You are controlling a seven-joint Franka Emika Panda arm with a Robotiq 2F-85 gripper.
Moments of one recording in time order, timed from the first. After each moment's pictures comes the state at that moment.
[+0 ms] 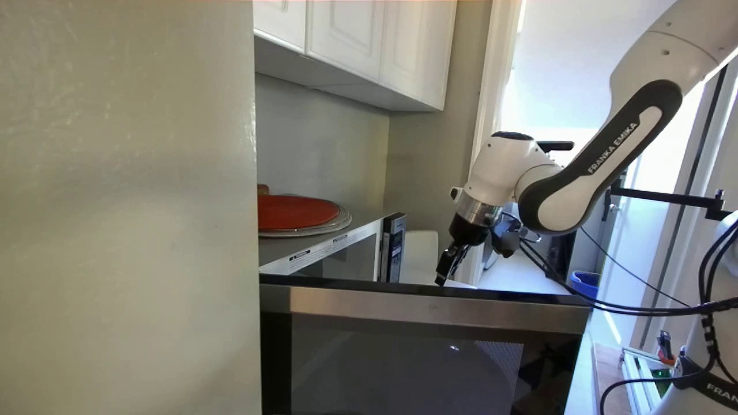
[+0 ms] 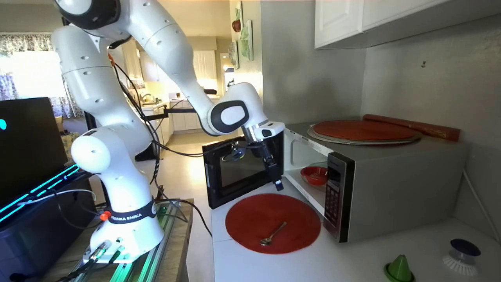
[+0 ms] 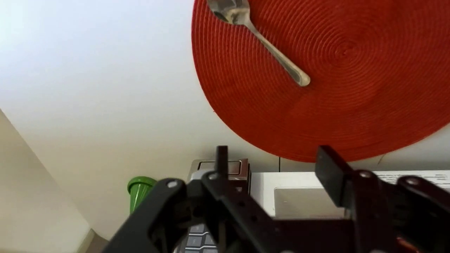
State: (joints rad) arm -0.19 -0.20 0.17 -2.75 -0.39 2.88 0.38
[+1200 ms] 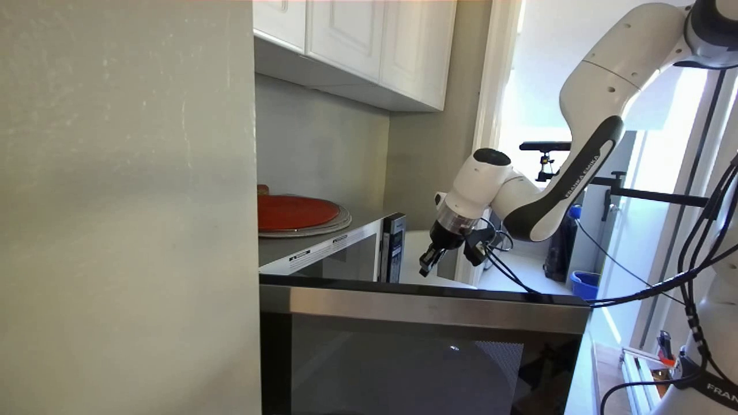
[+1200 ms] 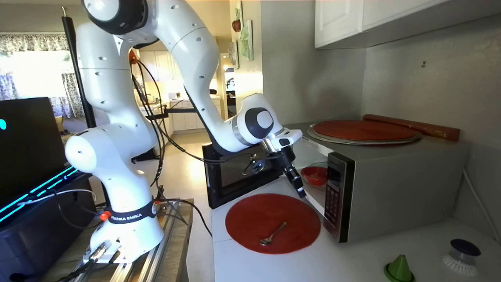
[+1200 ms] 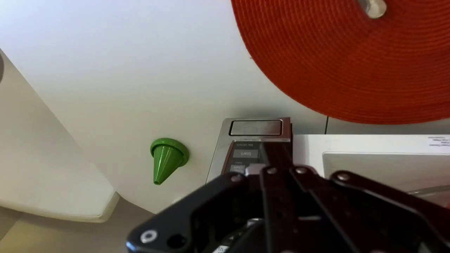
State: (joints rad) arm -0.43 0.05 0.27 -2.53 -1.10 2.97 0.95
